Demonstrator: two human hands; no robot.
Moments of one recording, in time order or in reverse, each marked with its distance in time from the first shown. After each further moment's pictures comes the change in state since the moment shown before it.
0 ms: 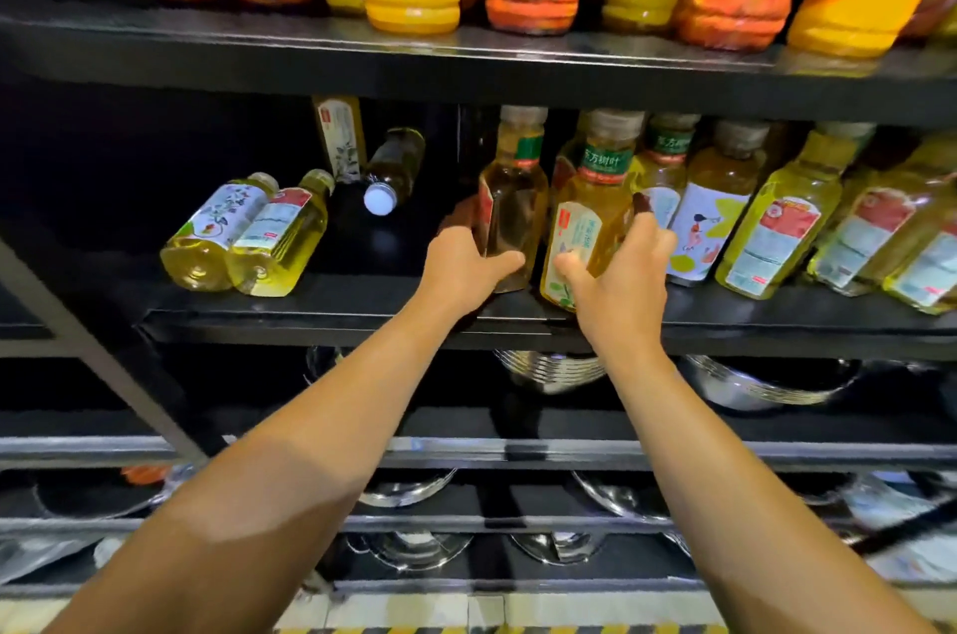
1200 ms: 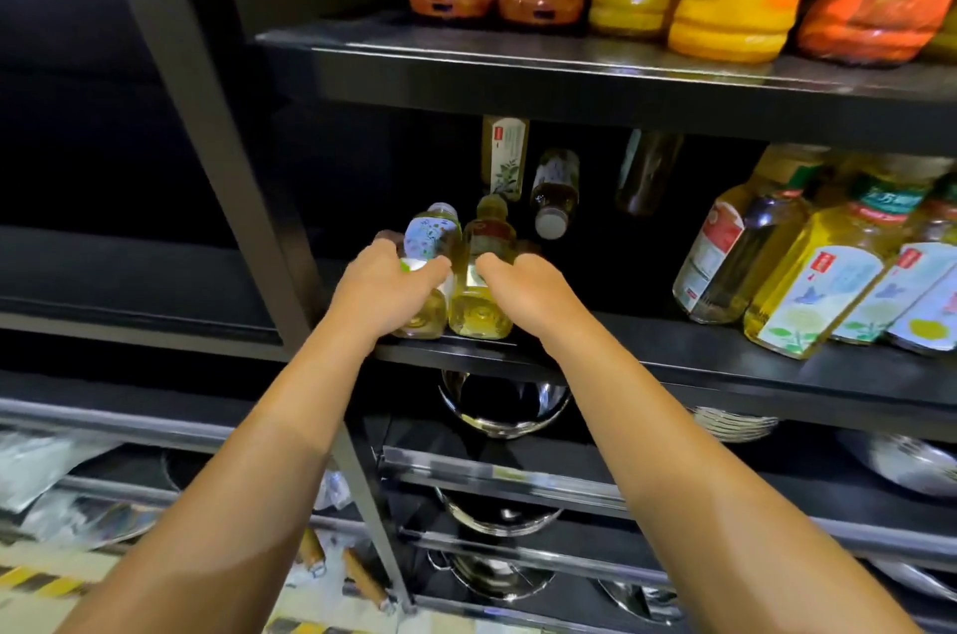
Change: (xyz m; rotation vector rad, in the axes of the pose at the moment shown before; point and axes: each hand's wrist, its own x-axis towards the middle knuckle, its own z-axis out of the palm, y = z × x) left_hand -0.007 -0.117 -0.222 0.182 0.128 -0.305; right_hand -0.051 -0.191 0.156 0.057 -0.793 0.077
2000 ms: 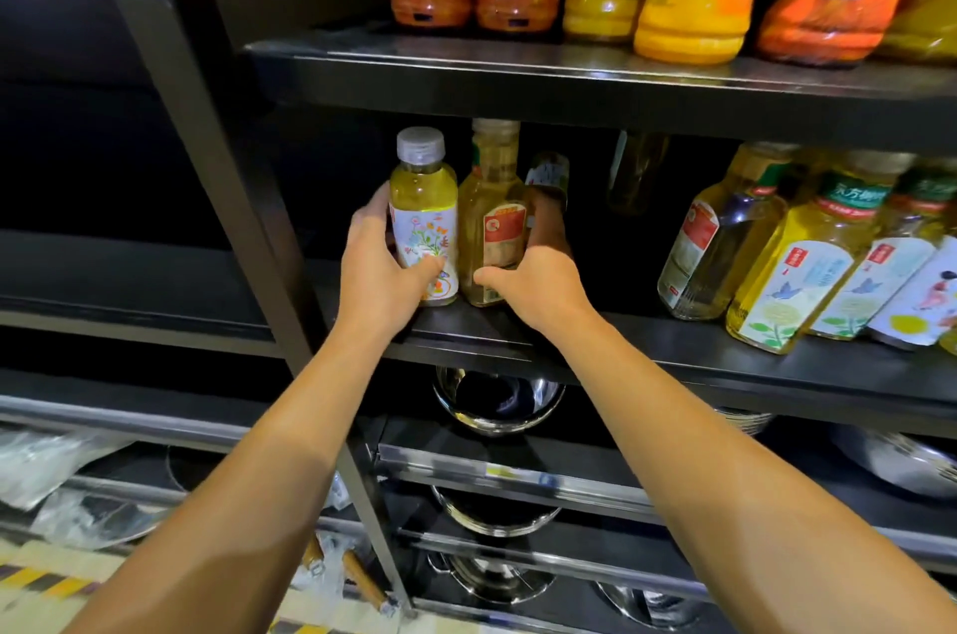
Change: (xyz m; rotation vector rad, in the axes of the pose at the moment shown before) left_hand -0.001 -0.003 0.021 -0.243 0.304 0.359; right_hand 0.014 0.025 -0.012 -0.030 0.194 -0.203
